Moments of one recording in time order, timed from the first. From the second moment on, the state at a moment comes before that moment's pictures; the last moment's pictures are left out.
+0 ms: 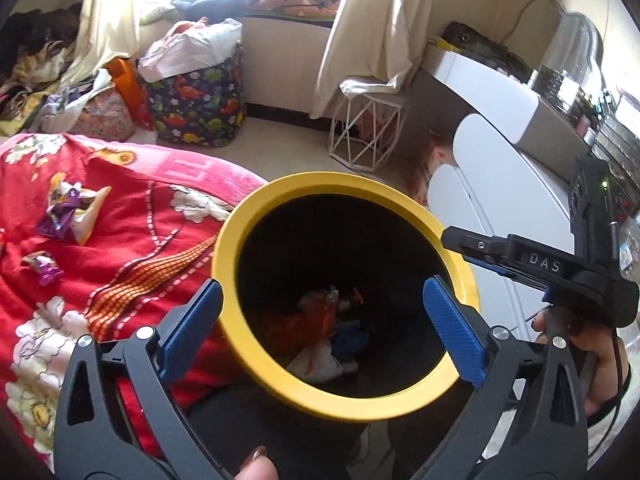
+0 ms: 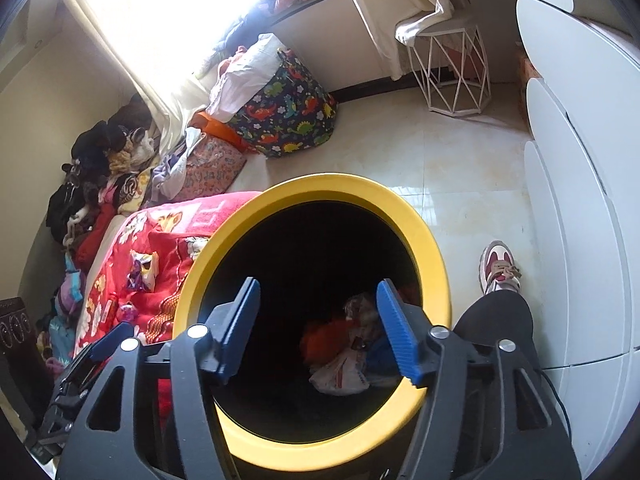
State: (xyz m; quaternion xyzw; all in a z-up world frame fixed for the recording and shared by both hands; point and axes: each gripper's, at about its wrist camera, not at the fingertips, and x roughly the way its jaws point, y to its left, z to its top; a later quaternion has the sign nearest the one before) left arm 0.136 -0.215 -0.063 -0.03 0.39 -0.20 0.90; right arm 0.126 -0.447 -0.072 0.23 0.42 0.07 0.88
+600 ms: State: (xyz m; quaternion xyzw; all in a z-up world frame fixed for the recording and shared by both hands) left arm 0.130 -0.152 -0.045 -0.06 0.36 -0.13 0.92; right arm 0.124 -0.400 -0.049 0.20 0.40 0.11 0.89
